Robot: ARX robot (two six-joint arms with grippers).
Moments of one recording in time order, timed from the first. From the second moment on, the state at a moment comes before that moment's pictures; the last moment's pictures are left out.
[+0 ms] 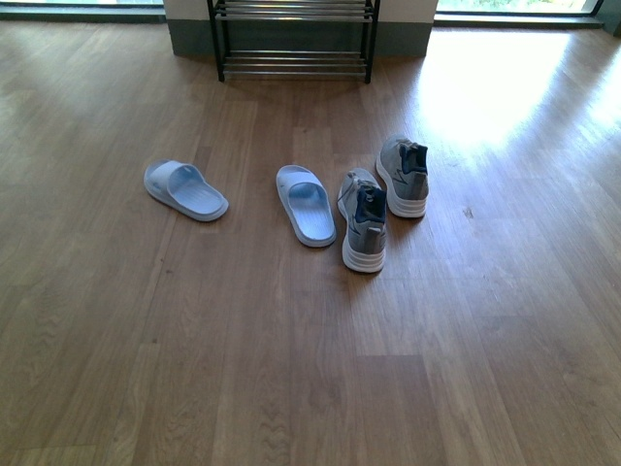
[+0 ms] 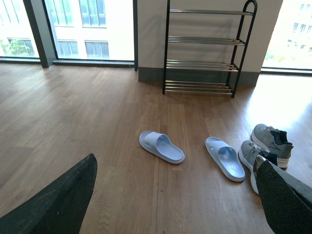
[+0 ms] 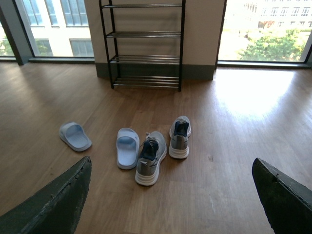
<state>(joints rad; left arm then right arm) 0.00 0.02 0.01 0.00 0.00 -0.01 0.00 0.00 0.02 0.00 0.00 0.00</state>
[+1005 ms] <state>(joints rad) 0.00 0.02 0.01 0.00 0.00 -0.01 0.00 0.00 0.02 0.00 0.00 0.00</state>
